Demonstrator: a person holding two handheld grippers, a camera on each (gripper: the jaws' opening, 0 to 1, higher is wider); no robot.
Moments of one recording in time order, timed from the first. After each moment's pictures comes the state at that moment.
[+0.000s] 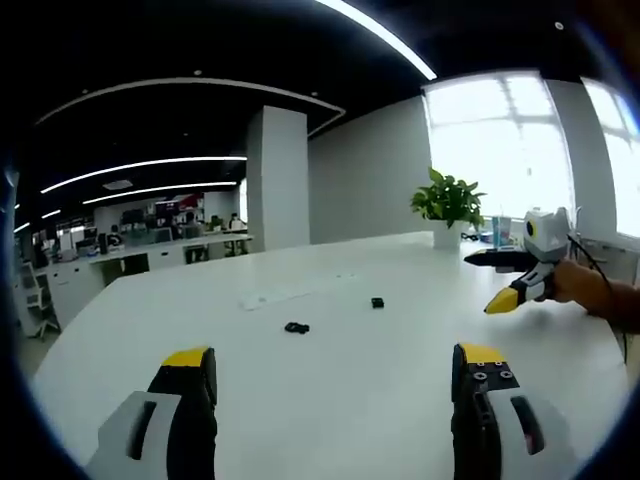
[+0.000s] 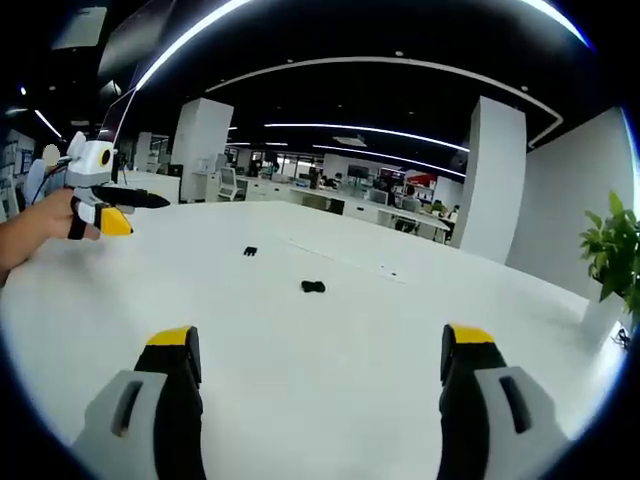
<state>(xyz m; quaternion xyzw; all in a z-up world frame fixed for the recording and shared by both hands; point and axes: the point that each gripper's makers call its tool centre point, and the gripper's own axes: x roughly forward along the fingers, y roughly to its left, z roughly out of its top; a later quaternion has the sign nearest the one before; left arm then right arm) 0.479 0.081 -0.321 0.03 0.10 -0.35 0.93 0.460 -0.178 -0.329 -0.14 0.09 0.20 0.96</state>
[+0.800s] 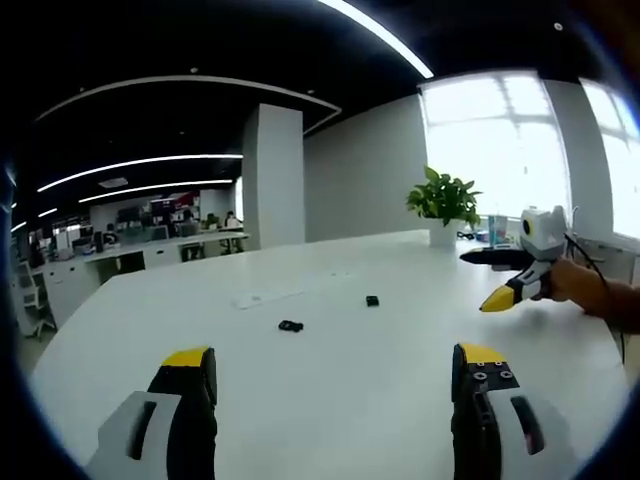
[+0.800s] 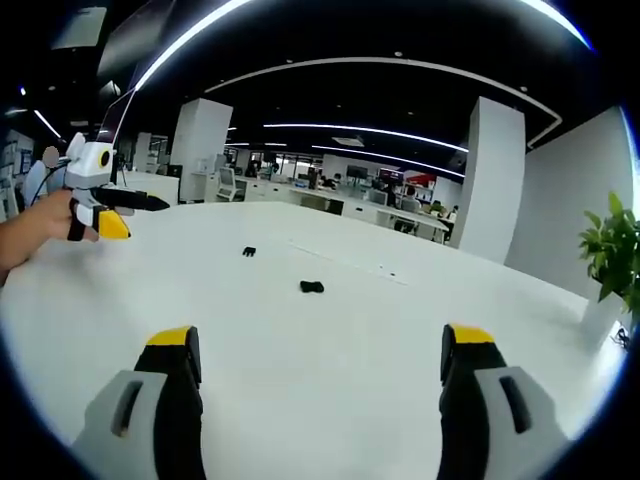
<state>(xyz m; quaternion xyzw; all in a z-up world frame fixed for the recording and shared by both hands) 0.476 0.079 -0.322 0.02 0.11 -0.36 0.93 0.460 -0.179 -0.327 -0.14 0.09 0.20 0.97</state>
